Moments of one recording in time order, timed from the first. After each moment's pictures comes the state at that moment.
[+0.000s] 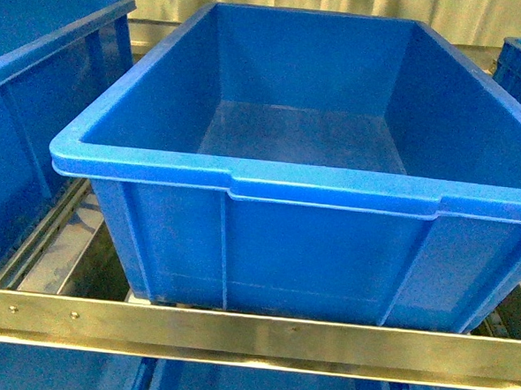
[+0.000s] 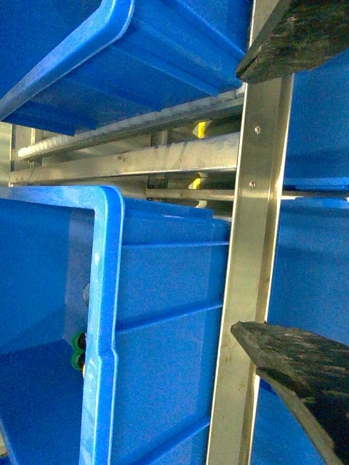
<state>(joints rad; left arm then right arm) 0.00 0.02 0.02 0.00 0.00 -0.01 -0.01 0.47 0.41 0.06 -0.01 0.28</state>
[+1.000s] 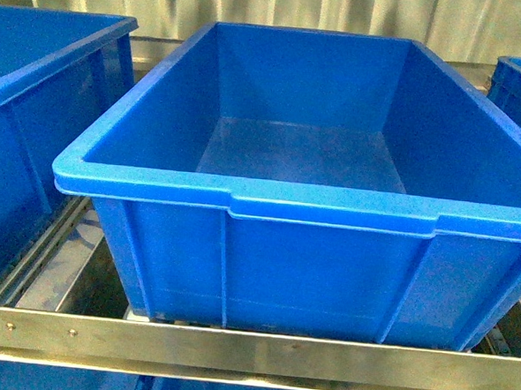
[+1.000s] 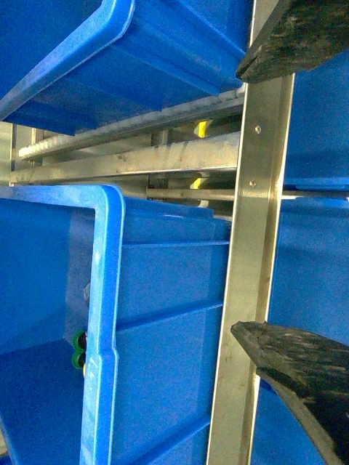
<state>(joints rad) 0.00 0.02 0.02 0.00 0.00 -0.01 0.00 0.06 0.07 -0.01 0.00 0.01</state>
